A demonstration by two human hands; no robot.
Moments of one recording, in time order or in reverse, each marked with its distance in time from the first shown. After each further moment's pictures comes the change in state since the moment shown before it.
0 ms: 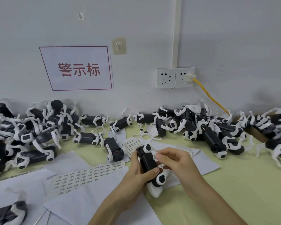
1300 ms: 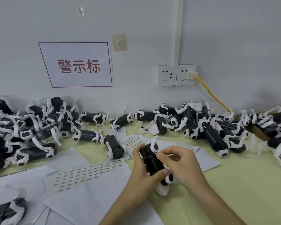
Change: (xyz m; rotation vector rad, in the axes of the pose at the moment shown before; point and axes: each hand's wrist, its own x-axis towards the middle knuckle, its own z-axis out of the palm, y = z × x) left_hand 0.000 -0.010 0.014 0.351 0.131 0.212; right_hand -0.004 0.000 0.002 -0.251 0.128 -0.034
